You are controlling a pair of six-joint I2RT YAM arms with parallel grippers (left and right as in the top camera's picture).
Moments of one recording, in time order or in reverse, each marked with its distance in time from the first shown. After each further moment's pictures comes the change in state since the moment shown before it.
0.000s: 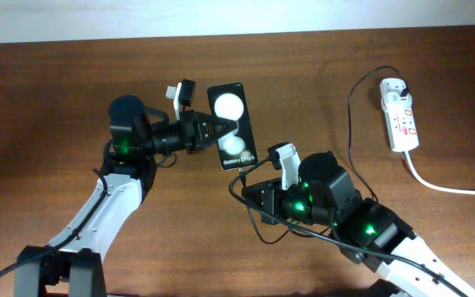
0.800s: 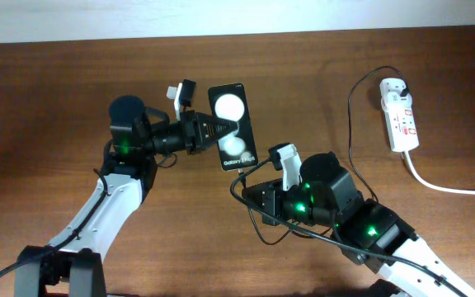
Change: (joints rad) left arm -0.001 0.000 0.000 0.000 0.004 0.002; right arm 0.000 -0.010 0.000 -0.009 -0.008 0.000
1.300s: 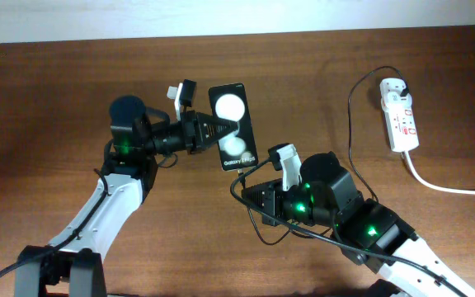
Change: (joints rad) left arm 0.000 0.000 0.000 0.002 0.000 0.000; right arm 0.000 0.000 0.000 0.004 -0.010 -0.001
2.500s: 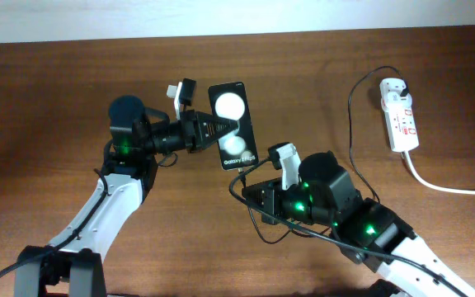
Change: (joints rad) left arm 0.000 0.000 0.000 0.026 0.000 -0.008; right arm 0.000 0.005 -0.001 0.002 0.018 -0.003
